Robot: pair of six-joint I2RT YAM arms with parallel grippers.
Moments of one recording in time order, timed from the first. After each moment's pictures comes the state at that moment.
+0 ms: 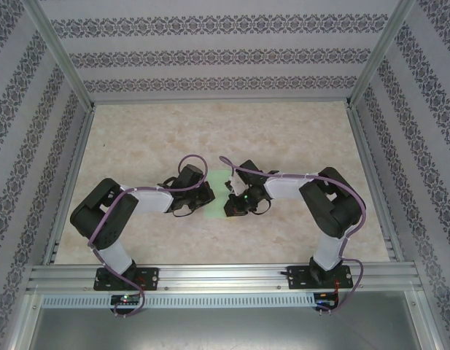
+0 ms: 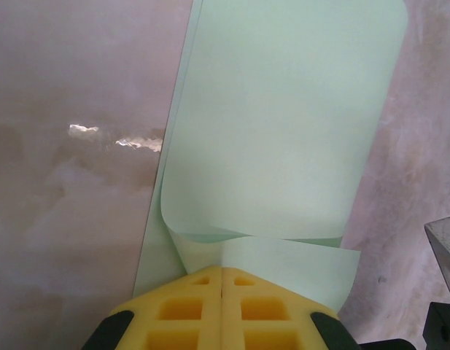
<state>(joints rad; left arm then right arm) -0.63 1.70 0.72 0.09 0.23 -1.05 0.64 1.81 0.89 -0.34 -0.64 0.38</state>
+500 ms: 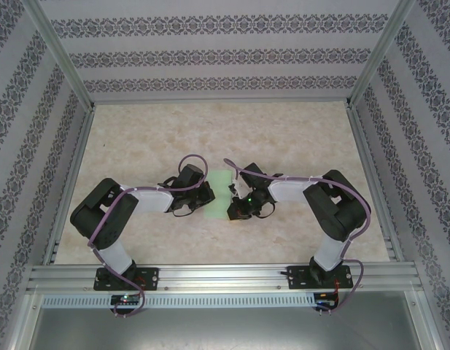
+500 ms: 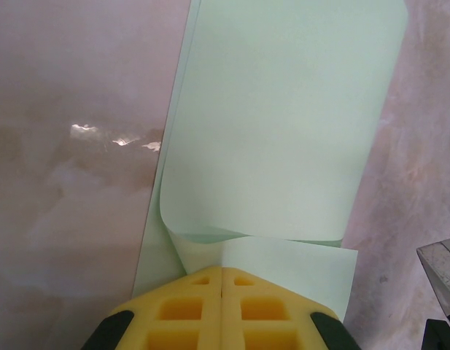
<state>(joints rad) -0.63 1.70 0.73 0.08 0.23 -1.04 0.63 1.76 0.84 -0.34 -0.66 0.40</state>
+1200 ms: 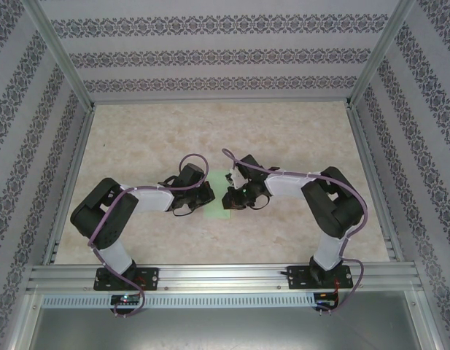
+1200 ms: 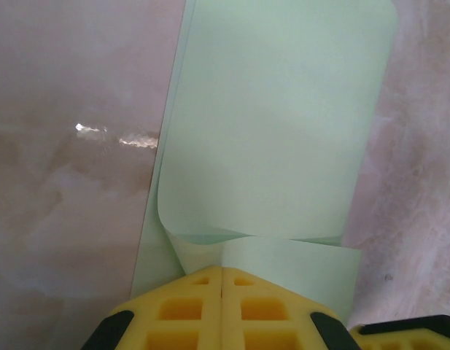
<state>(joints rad) -0.63 1.71 0.74 0.05 0.23 -1.02 0.63 1.81 0.94 -0.31 -0.62 0.48</state>
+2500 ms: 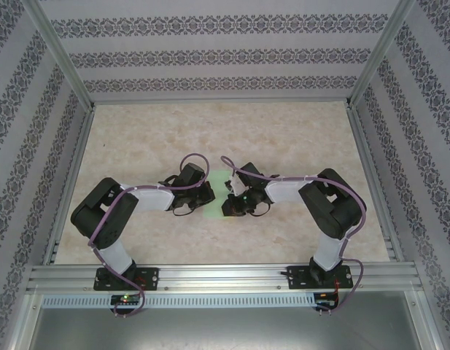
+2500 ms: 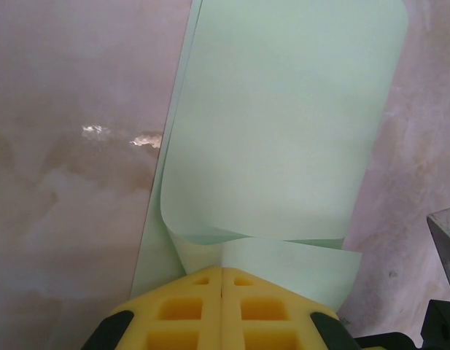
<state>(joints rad) -0.63 1.71 0.76 0.03 0.23 -1.00 0.66 1.80 0.84 -0.19 -0.65 0.47</state>
